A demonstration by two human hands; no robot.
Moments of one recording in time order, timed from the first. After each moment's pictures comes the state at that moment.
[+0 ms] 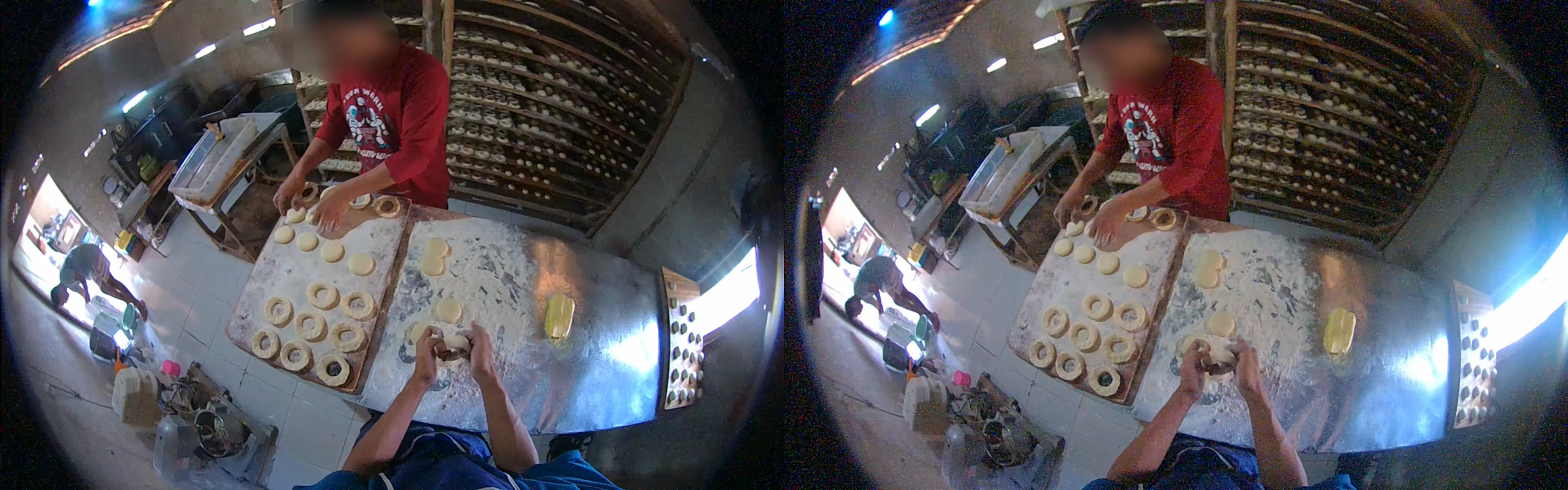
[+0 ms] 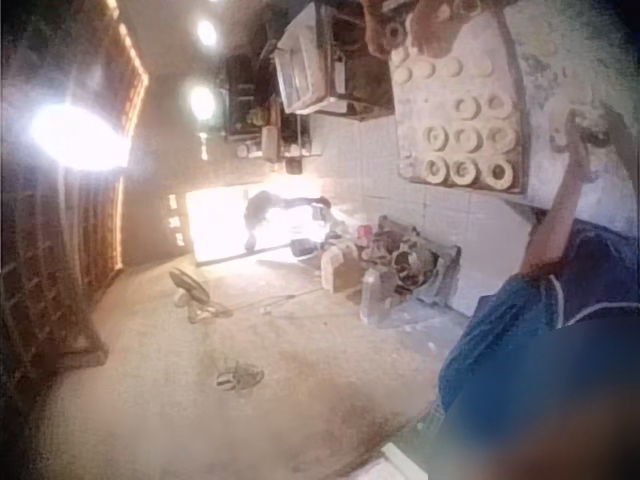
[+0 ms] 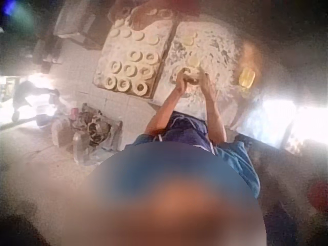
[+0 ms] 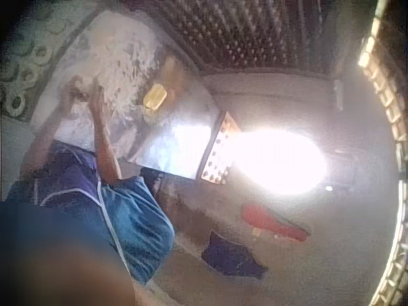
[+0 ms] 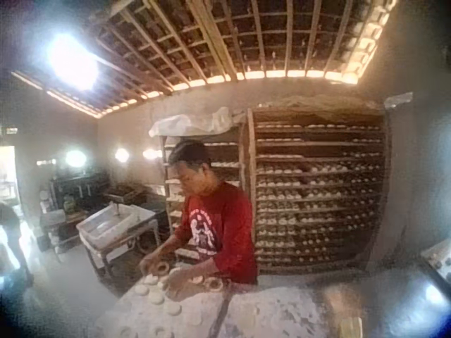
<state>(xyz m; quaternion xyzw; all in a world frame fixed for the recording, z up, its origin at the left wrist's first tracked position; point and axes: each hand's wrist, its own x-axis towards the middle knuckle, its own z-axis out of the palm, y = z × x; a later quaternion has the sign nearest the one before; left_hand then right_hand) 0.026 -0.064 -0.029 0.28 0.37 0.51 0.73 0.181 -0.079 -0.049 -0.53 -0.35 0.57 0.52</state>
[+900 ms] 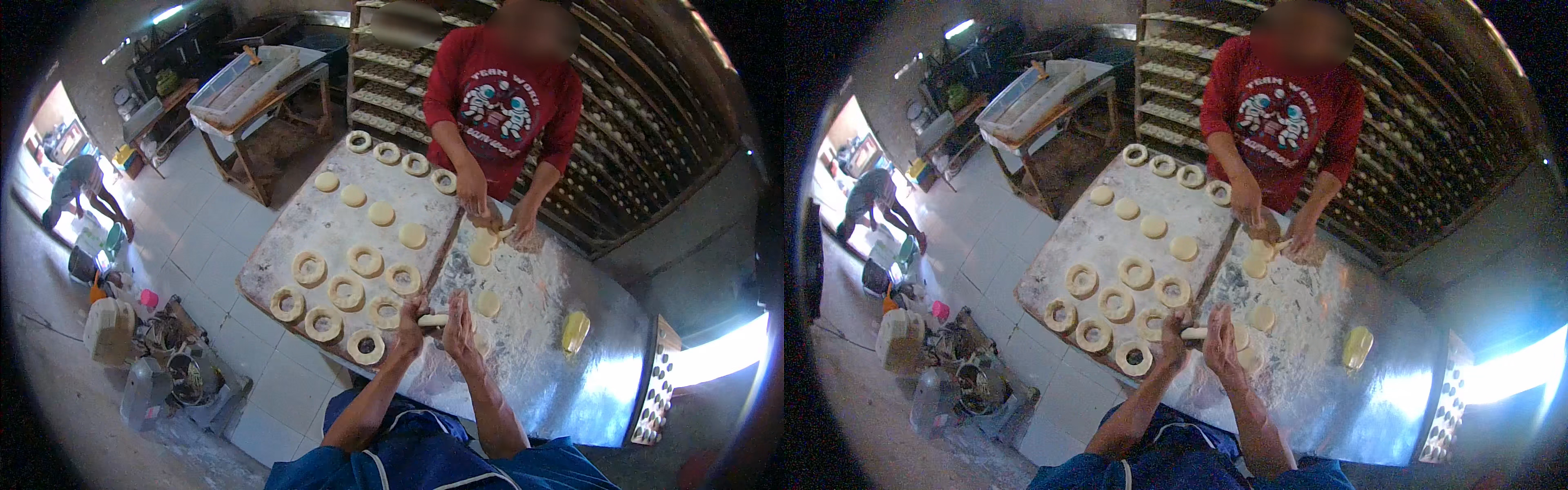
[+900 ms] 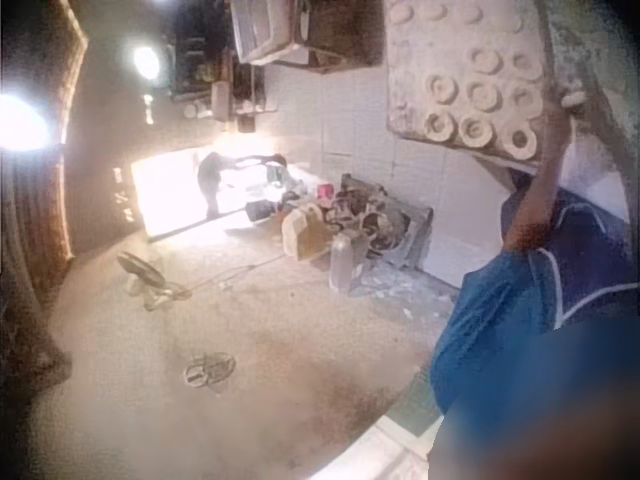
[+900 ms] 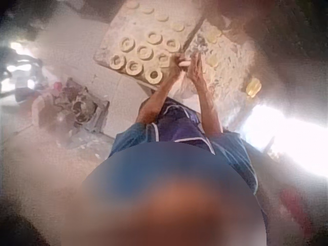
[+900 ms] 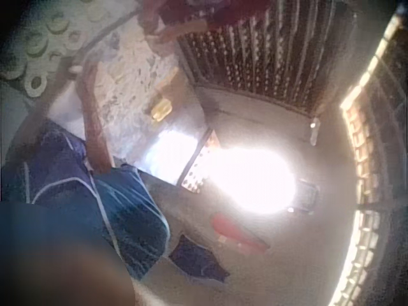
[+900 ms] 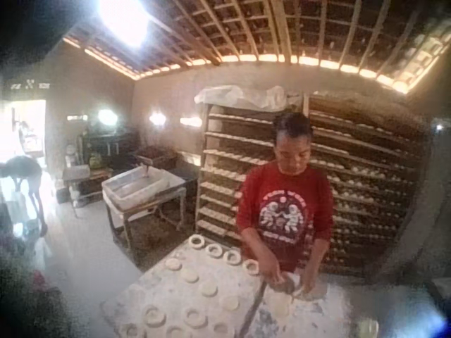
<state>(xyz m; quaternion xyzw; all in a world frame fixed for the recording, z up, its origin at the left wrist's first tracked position) -0.093 -0.031 -0.029 0.21 0.44 0.59 0.64 0.021 -0.036 0.007 -0.52 -0.71 0.32 0.34</state>
